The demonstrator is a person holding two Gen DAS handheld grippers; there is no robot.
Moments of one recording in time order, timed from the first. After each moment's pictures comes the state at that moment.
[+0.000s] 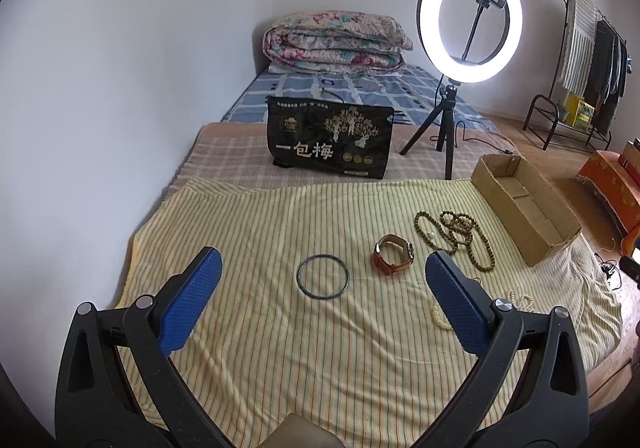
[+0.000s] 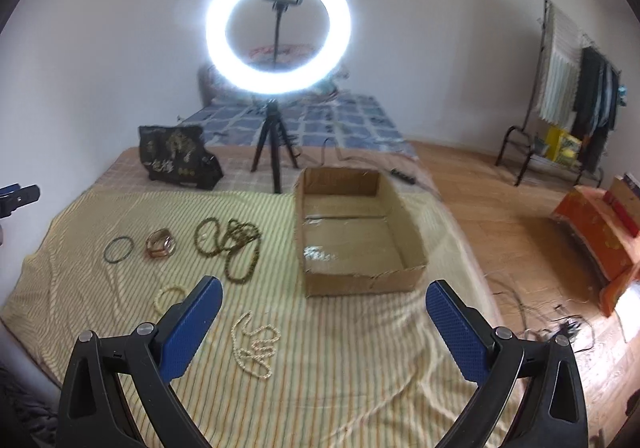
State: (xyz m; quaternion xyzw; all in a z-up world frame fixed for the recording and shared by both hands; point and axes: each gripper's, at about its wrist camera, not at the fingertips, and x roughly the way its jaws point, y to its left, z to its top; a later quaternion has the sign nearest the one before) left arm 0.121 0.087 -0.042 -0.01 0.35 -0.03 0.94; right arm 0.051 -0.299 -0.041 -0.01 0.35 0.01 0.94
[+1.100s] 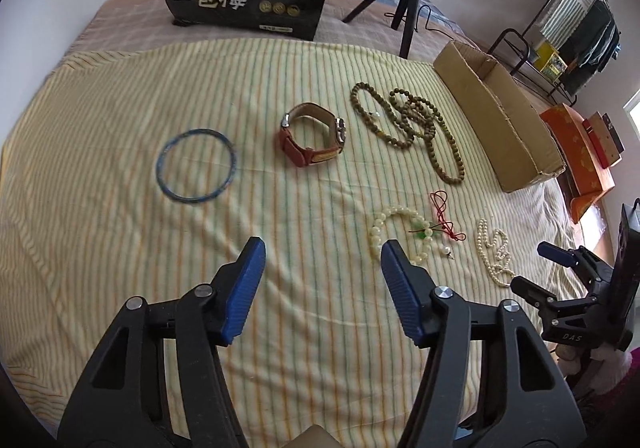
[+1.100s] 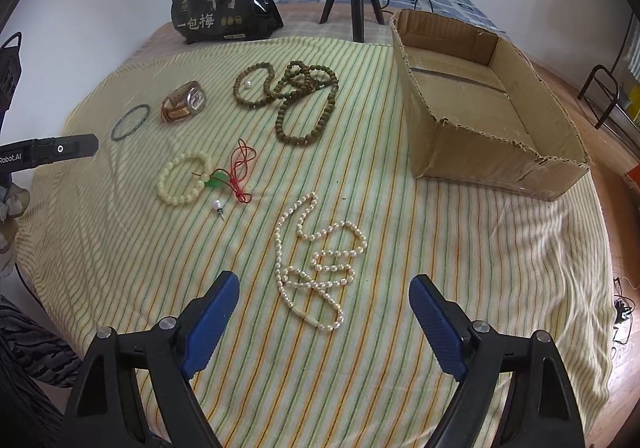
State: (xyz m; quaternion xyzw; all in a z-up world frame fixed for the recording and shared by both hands) left arm 0.172 0.018 -0.157 -0.07 0.53 -0.13 0.84; right arm 0.105 -0.262 -0.169 -0.04 0.53 0.09 0.84
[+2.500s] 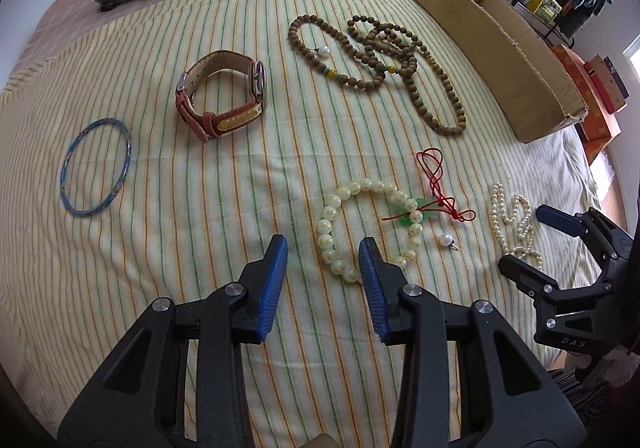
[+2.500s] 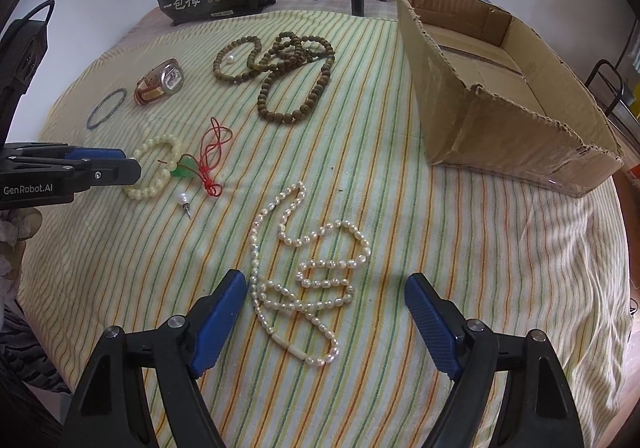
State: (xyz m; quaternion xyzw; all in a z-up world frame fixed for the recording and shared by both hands) left arm 0.195 -0.050 -0.212 0.01 0.58 -0.16 0.80; right arm 0.121 -0.260 -0.201 -0.06 0.54 0.08 0.83
